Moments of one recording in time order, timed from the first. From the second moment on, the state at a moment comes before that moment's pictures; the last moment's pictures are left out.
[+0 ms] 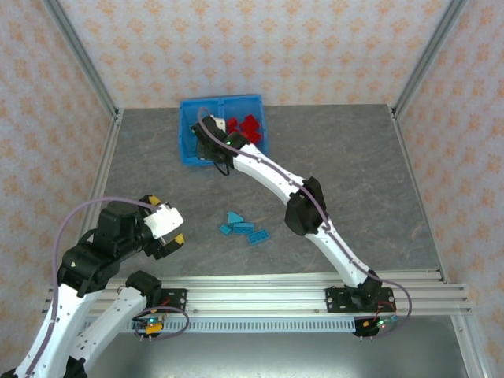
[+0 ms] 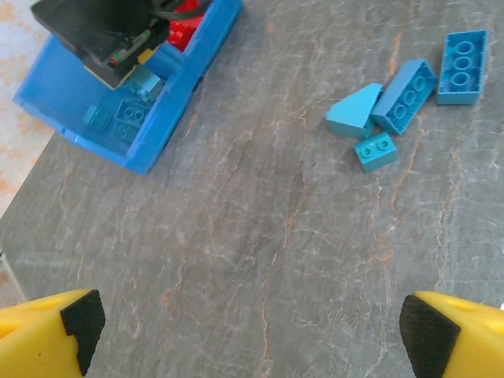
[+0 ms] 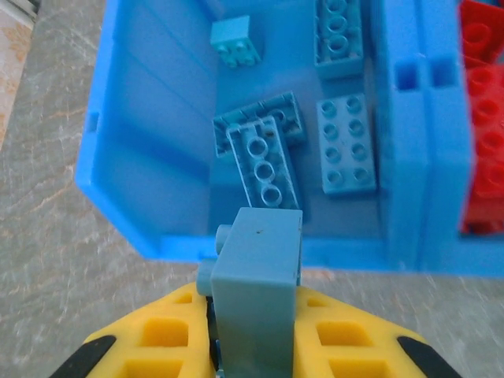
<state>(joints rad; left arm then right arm) -0.36 0.51 0.92 -1.11 0.02 0.63 0.85 2.56 2.58 -0.80 0.21 0.72</state>
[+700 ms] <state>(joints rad) -0.37 0.54 0.92 -1.08 -0.06 0.47 0.80 2.80 2.75 -0.31 0.20 0.71</state>
